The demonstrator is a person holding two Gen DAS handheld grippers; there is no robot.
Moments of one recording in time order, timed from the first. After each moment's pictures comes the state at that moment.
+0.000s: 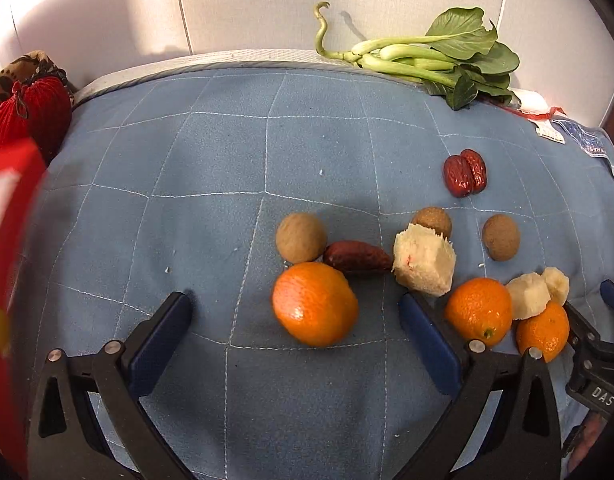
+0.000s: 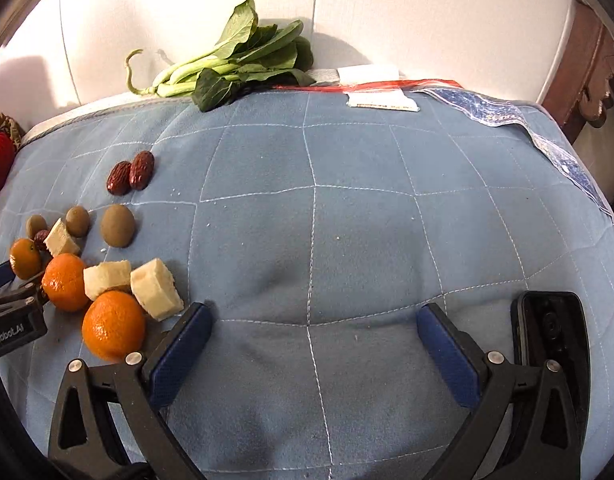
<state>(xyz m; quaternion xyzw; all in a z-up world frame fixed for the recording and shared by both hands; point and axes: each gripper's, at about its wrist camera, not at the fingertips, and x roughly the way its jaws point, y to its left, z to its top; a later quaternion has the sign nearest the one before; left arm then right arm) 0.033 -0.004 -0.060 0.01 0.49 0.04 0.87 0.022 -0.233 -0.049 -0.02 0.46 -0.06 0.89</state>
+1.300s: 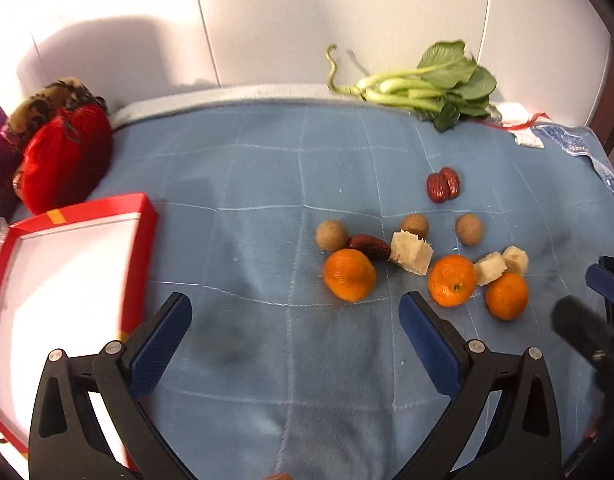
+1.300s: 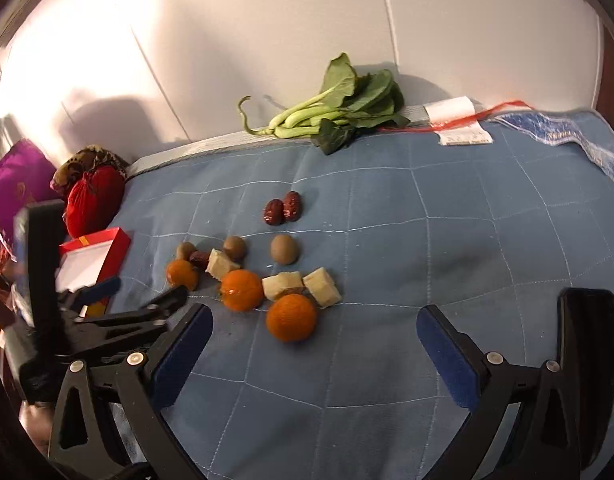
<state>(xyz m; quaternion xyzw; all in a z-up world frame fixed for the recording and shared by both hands) -0.009 0.007 0.000 0.03 0.46 0.04 0.89 -0.014 -0.202 0.011 0.07 0.44 0.10 0.89</state>
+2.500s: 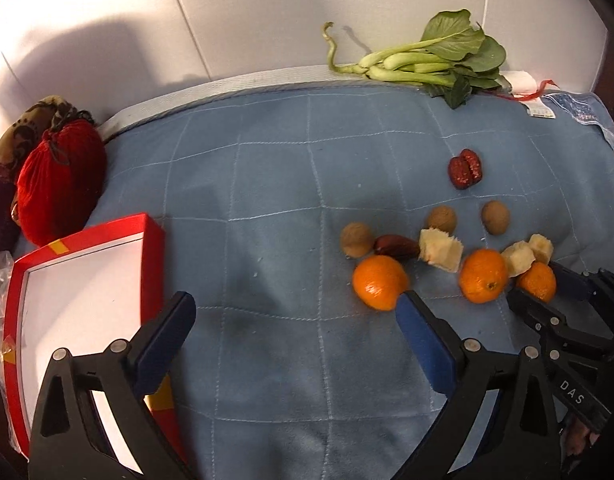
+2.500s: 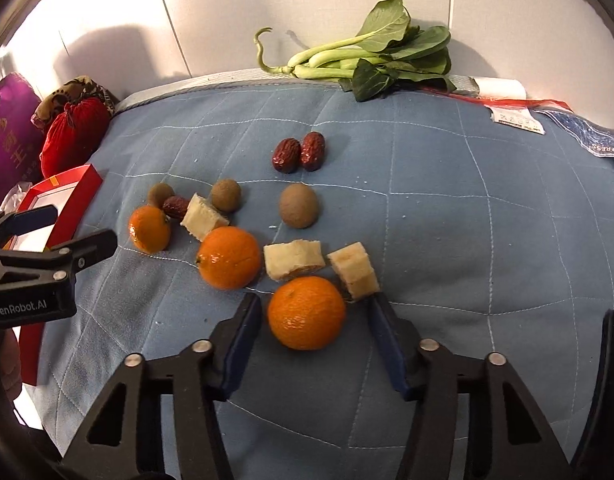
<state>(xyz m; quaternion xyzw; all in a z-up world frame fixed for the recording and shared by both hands) 0.023 0.011 -0.007 0.08 0.50 0.02 0.86 0.014 -0.170 -0.041 -0.01 0.49 0.11 0.87</state>
